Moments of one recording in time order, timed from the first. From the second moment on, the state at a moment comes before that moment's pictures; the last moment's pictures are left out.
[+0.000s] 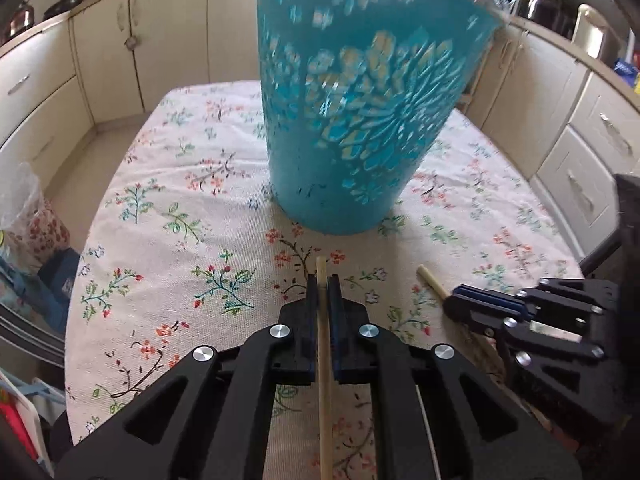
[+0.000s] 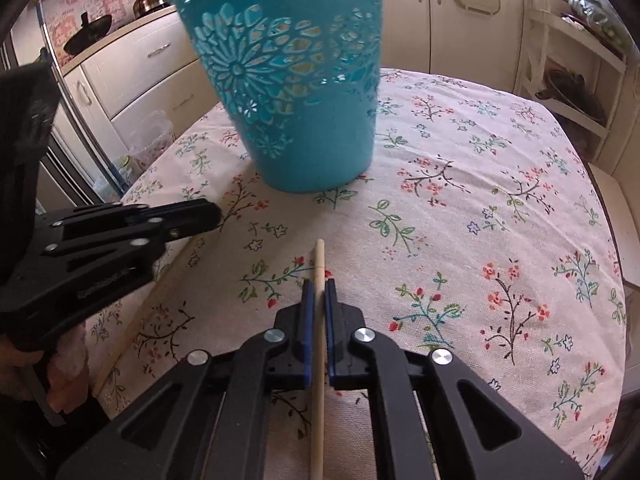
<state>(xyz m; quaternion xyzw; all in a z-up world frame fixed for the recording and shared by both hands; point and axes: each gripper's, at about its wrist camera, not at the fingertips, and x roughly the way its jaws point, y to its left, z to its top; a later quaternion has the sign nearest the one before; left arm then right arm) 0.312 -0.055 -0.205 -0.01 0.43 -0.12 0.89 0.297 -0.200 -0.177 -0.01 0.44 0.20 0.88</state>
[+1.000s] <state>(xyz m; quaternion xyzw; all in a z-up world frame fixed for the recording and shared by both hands) 0.279 -0.019 -0.035 -0.09 0.23 -0.19 0.95 0.300 -0.218 -0.180 0.05 0.43 0.21 0.87</state>
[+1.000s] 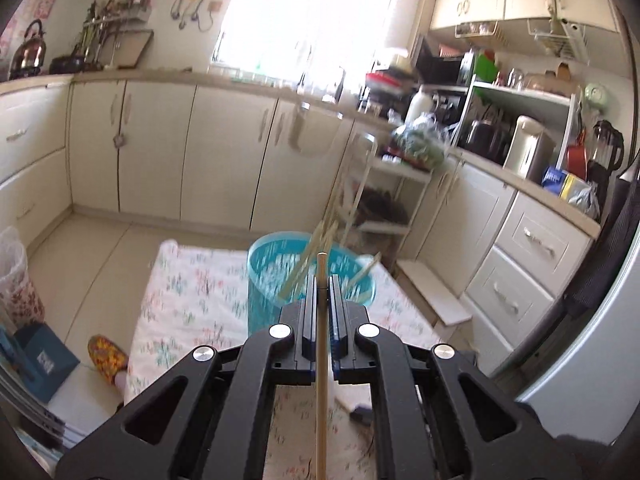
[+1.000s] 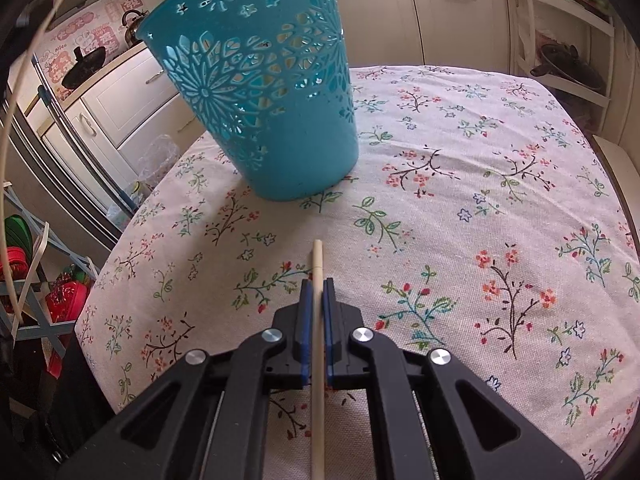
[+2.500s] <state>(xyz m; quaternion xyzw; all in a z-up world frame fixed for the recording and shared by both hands) 0.335 0.013 -0.060 -0.08 0.19 -0.01 0.98 0.300 -0.202 -0.174 0.01 0.45 0.22 0.87</state>
